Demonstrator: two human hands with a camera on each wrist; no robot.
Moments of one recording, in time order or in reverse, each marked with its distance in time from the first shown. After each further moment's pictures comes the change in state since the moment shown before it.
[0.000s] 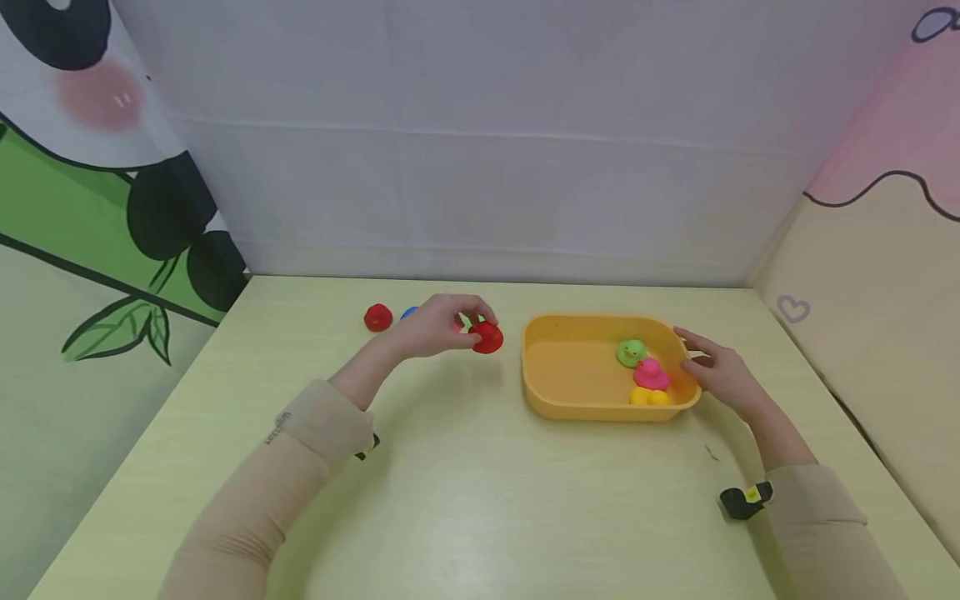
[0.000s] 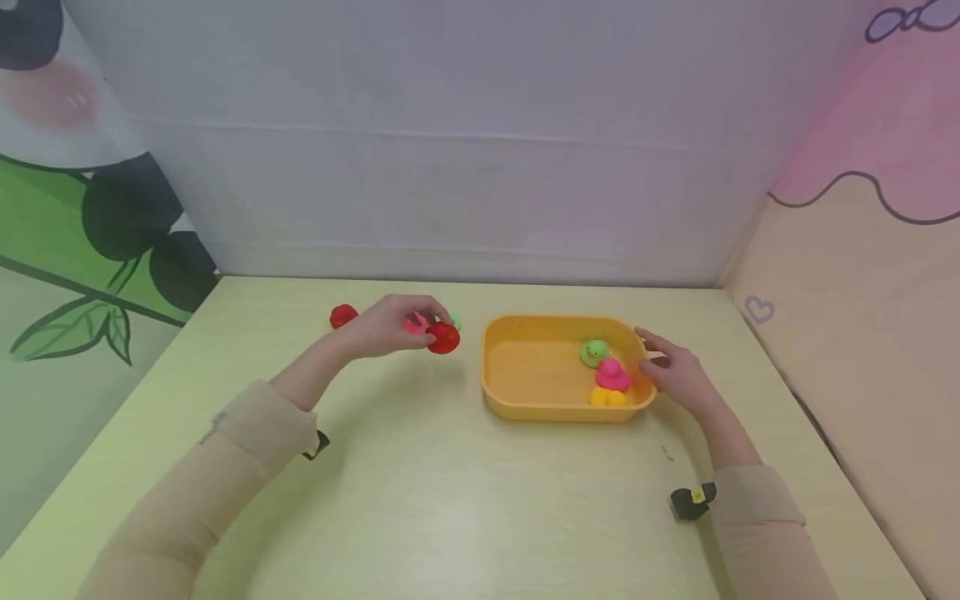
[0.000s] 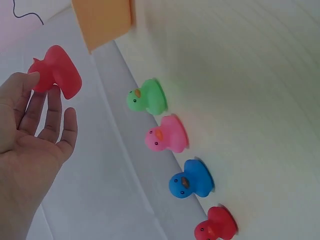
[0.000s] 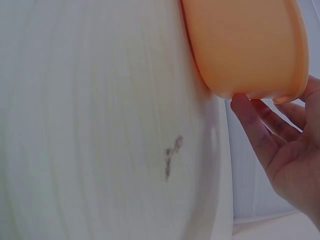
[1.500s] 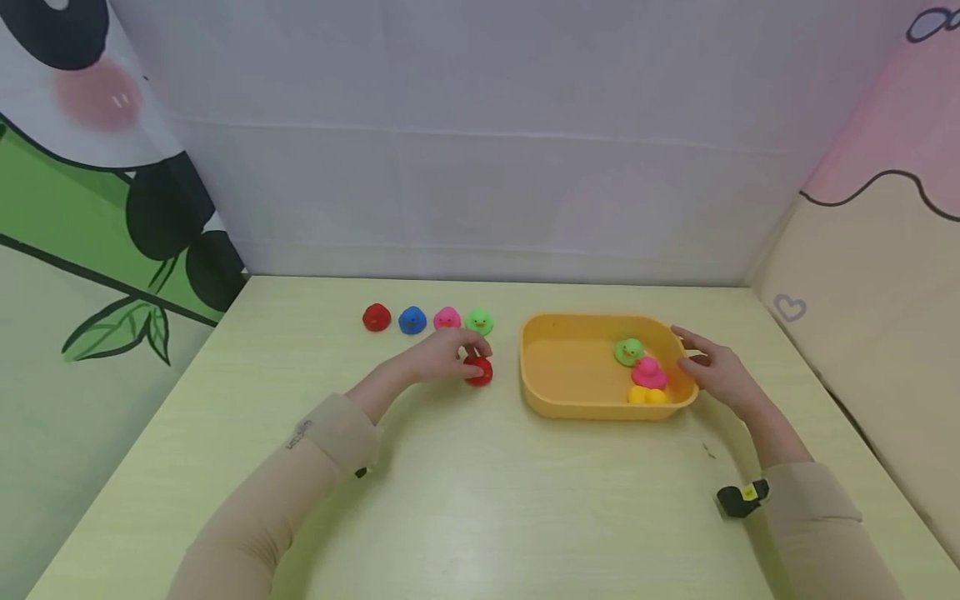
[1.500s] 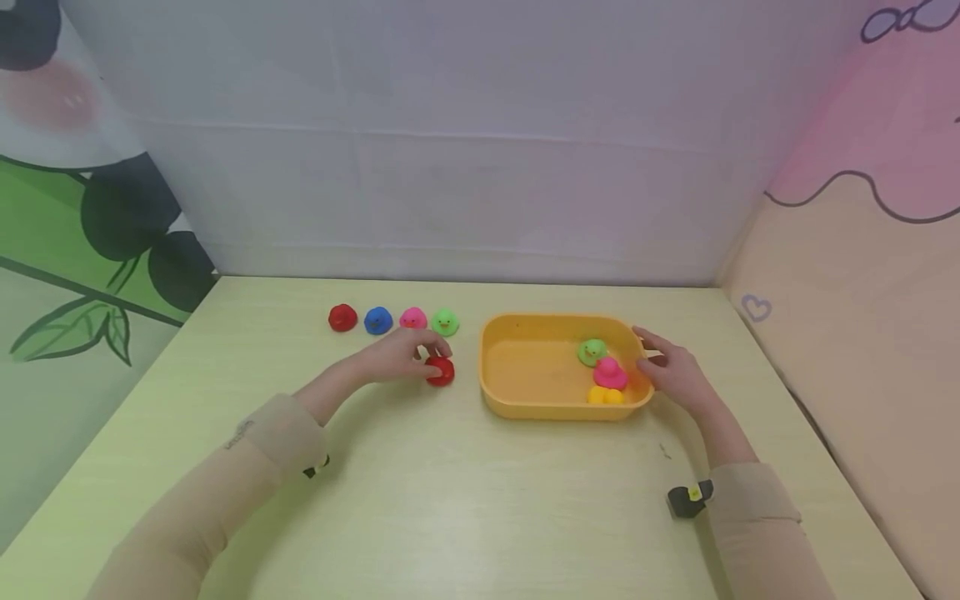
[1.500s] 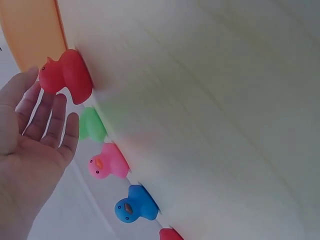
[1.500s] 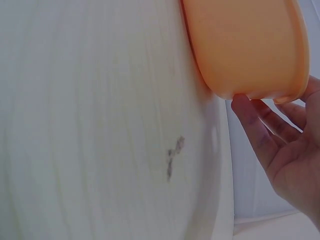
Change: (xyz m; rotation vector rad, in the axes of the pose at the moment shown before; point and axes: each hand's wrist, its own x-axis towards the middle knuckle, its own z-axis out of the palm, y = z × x) left_hand 0.002 -0.041 0.042 0.045 -0.134 -0.158; right_hand -0.002 -0.005 0.001 0.011 -0.008 0.020
